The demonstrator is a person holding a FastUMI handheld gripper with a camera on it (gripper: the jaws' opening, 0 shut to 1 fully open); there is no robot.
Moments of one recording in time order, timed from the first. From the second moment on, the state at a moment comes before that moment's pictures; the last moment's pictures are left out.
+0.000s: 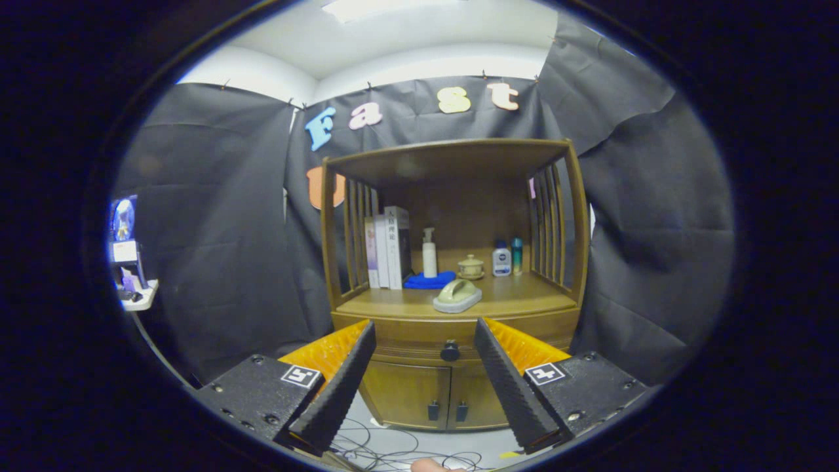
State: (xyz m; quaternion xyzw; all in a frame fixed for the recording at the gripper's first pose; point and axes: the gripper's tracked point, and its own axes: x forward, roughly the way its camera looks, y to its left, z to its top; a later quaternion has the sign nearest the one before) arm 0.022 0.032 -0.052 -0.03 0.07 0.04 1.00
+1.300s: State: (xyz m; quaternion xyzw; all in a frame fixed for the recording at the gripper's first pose) arm -0.065 0.062 -0.060 -0.05 0.04 0.02 1.00
